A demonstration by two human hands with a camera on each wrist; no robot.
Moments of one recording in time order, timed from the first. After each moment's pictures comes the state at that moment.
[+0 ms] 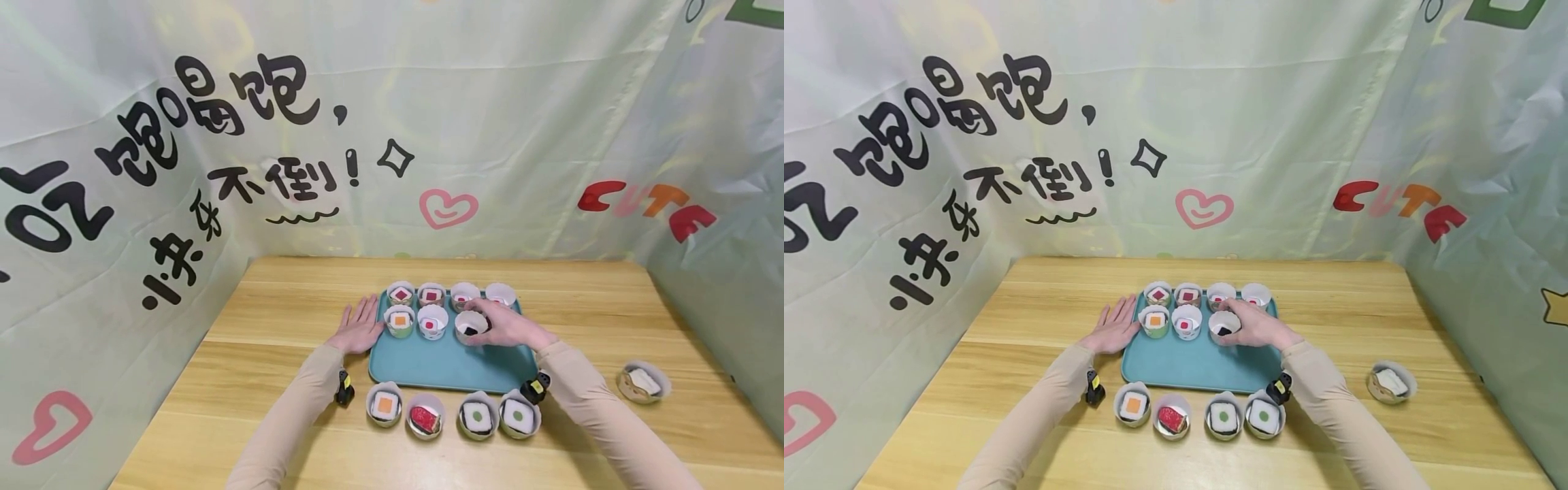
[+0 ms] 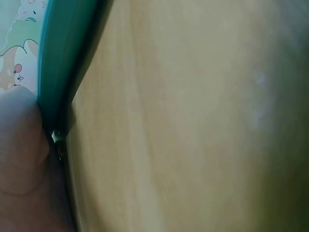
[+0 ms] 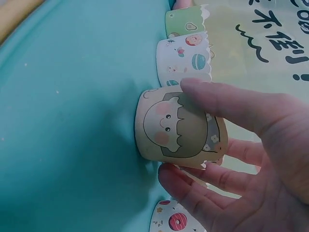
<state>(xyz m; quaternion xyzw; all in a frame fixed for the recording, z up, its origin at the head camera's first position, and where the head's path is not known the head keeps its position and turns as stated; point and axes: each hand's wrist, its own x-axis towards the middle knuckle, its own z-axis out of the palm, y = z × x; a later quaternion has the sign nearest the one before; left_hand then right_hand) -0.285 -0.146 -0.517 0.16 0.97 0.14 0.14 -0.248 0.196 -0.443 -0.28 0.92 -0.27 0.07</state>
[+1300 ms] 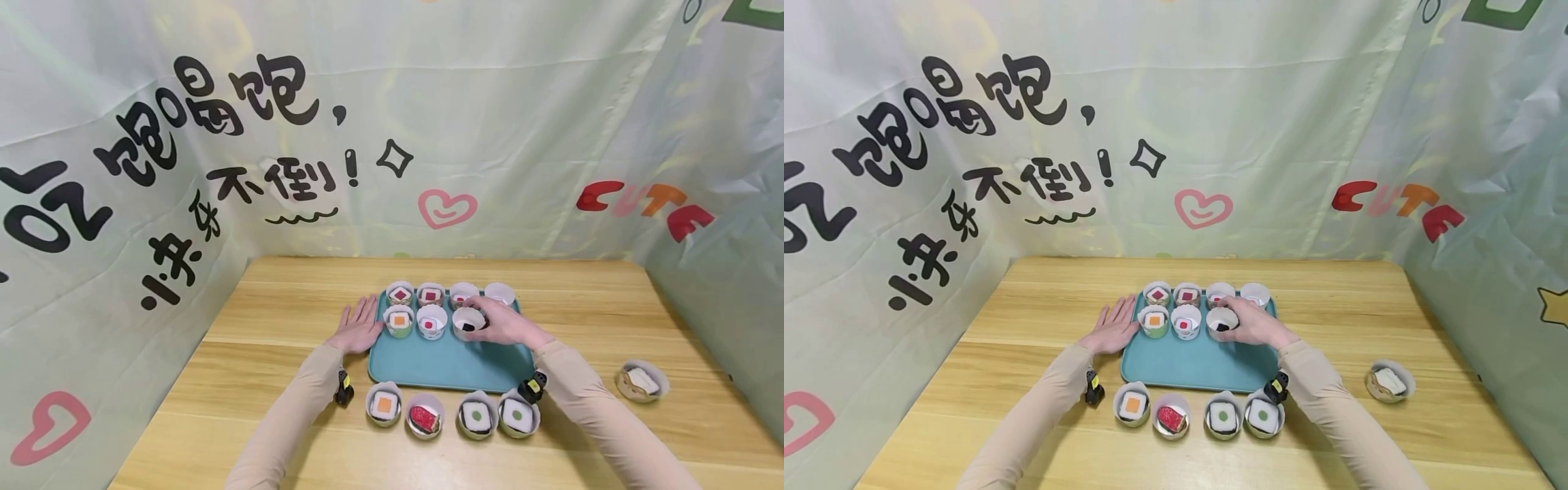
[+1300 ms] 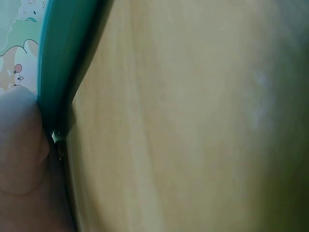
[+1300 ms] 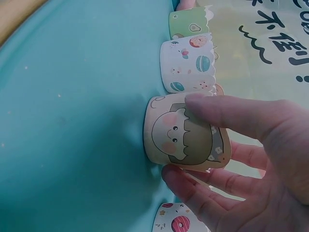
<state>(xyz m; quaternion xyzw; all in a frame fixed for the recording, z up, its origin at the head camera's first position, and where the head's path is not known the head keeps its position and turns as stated) -0.284 -0.145 -0.514 0.15 0.97 0.15 0.14 -0.249 0.192 -0.443 -0.26 0.93 -0.27 0.05</state>
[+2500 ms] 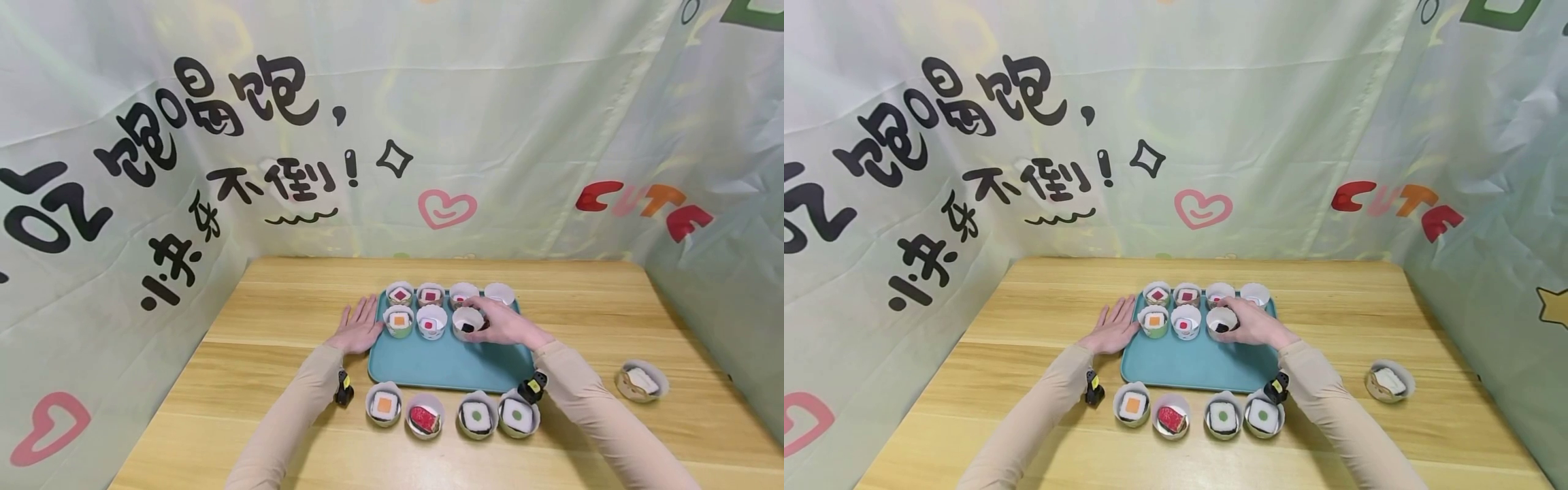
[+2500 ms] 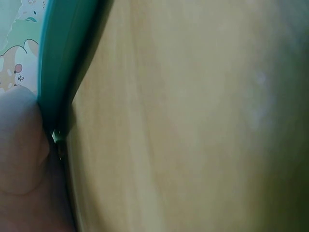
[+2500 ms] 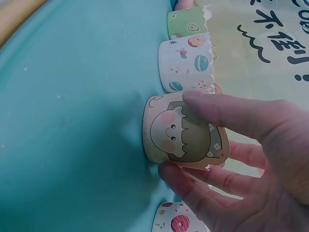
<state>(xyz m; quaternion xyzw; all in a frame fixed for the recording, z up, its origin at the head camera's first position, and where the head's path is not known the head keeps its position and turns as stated) -0.282 -0.145 -0.515 0.16 0.97 0.16 0.13 -0.248 0.193 -0.442 -0.27 0.92 -0.28 0.06</state>
